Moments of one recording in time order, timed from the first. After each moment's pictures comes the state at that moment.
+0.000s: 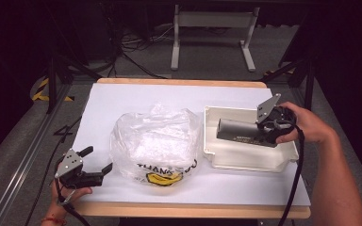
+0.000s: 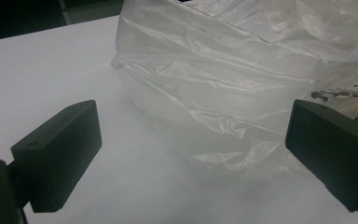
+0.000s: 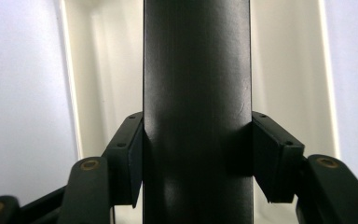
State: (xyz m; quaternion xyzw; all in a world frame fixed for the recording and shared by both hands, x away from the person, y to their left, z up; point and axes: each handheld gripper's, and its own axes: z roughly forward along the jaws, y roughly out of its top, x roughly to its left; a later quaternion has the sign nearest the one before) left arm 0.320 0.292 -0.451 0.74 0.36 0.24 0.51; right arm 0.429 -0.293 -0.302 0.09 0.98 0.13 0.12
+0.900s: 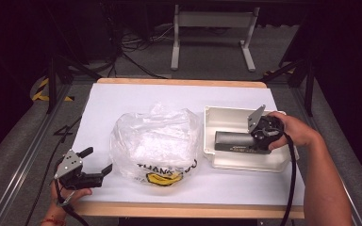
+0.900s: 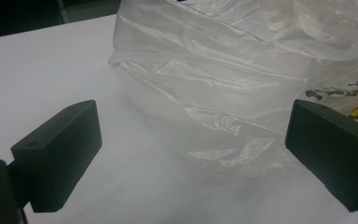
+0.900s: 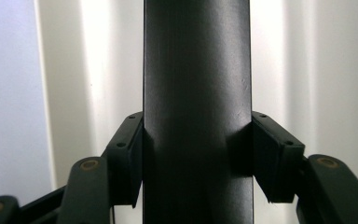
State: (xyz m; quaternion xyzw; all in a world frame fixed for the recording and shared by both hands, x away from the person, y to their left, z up) left arm 0.317 0.291 -0.450 0.74 0.36 0.24 0.51; right arm 0.445 -0.289 -0.357 0.07 0.99 0.10 0.08
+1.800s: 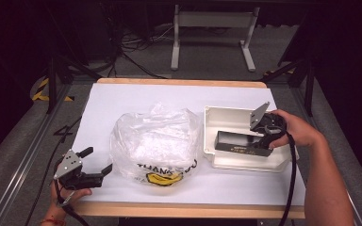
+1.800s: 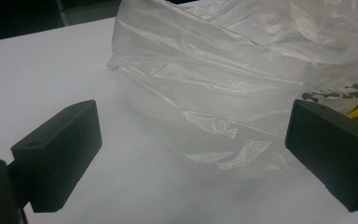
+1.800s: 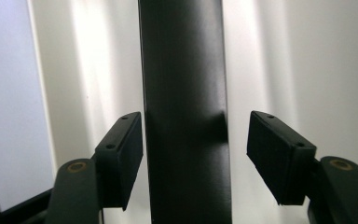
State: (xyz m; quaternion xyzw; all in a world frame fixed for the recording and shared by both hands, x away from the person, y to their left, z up) left arm 0.317 0.292 -0.449 0.74 0.36 0.23 0.52; right arm 0.442 -0.292 -0.342 0.10 0.98 0.12 0.10
